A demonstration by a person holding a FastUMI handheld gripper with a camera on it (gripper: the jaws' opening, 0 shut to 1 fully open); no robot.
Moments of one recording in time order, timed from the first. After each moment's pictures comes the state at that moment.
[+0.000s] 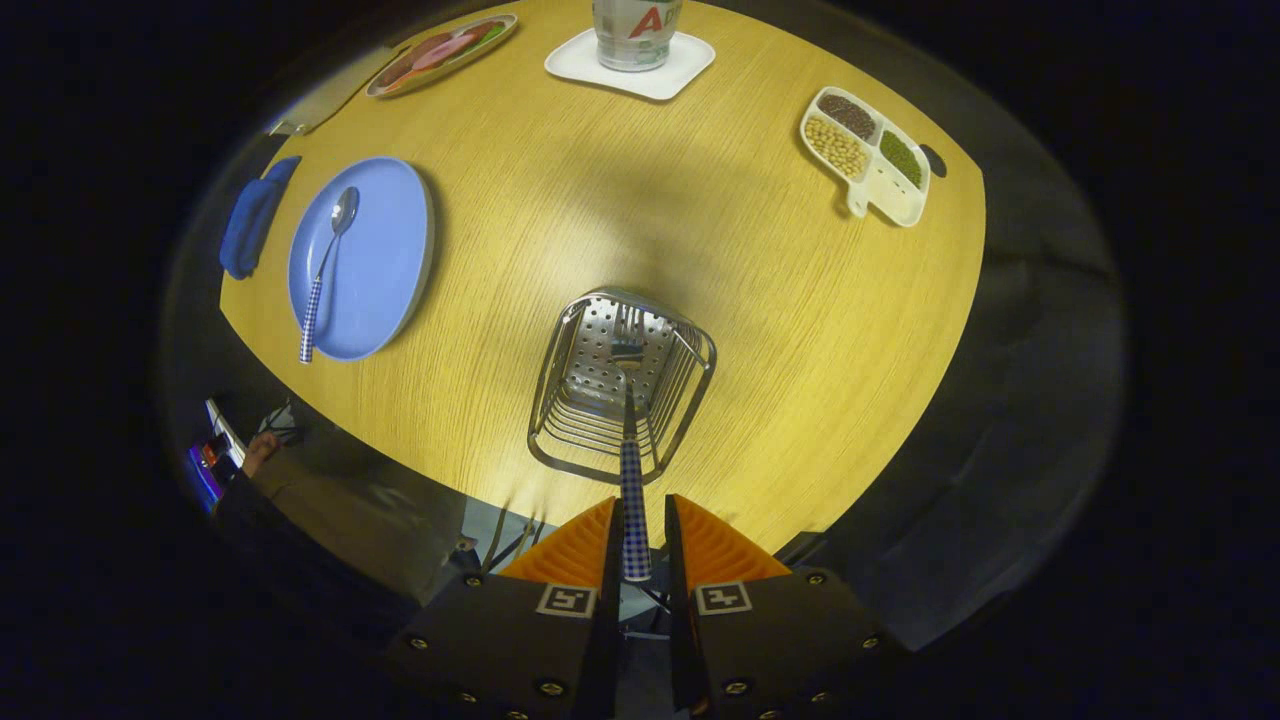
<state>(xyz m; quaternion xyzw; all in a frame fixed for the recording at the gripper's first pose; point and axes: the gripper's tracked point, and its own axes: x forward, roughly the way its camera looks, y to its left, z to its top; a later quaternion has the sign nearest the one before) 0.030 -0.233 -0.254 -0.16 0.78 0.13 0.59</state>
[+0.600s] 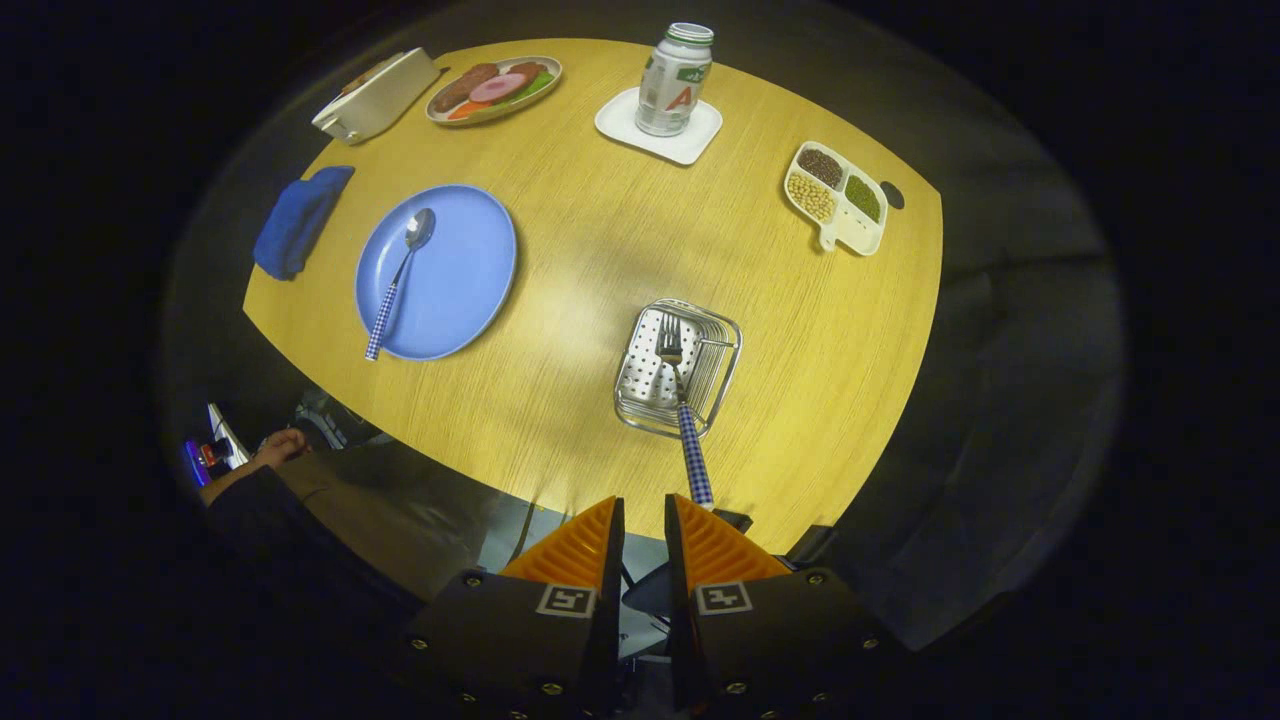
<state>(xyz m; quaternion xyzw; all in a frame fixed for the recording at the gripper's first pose) -0.006 -0.189 -0.193 -0.16 0.72 0.14 0.66</state>
